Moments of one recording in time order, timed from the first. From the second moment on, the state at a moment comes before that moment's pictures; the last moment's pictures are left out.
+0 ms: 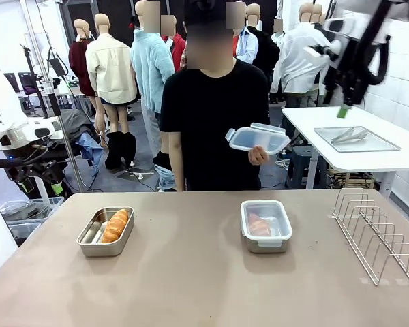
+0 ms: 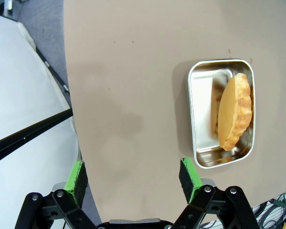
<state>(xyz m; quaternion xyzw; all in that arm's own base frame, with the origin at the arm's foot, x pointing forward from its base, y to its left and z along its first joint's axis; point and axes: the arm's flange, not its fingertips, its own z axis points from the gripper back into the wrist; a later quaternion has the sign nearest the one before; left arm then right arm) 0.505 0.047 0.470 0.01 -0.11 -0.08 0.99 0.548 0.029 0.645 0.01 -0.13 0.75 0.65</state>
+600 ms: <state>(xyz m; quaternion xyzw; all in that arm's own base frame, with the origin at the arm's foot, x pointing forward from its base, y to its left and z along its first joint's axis) 0.505 0.047 0.470 0.01 -0.11 -0.08 0.99 0.482 -0.022 0.567 0.09 -0.10 0.73 0.67</state>
